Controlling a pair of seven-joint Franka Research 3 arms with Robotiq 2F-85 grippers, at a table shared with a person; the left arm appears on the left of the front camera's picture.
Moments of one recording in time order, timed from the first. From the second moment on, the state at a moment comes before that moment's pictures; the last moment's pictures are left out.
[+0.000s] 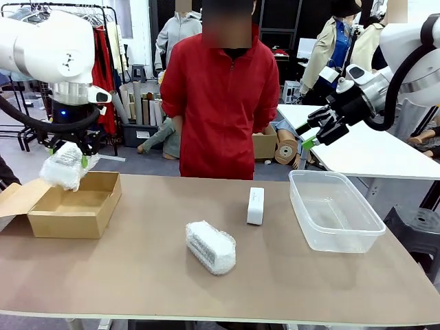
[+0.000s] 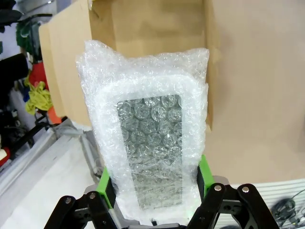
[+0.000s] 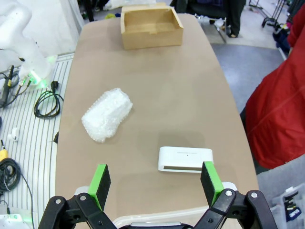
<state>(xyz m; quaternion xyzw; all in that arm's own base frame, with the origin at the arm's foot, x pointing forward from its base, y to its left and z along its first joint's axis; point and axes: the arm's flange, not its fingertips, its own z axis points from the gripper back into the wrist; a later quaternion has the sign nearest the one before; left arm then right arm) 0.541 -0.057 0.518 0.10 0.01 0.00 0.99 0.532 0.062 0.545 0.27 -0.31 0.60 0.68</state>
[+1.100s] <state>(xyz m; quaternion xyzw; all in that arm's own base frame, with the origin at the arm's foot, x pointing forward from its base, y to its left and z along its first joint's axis) 0.599 0.004 0.406 0.11 0.01 -0.01 0.99 0.532 0.062 0.545 0.27 -0.31 0.60 0.68</state>
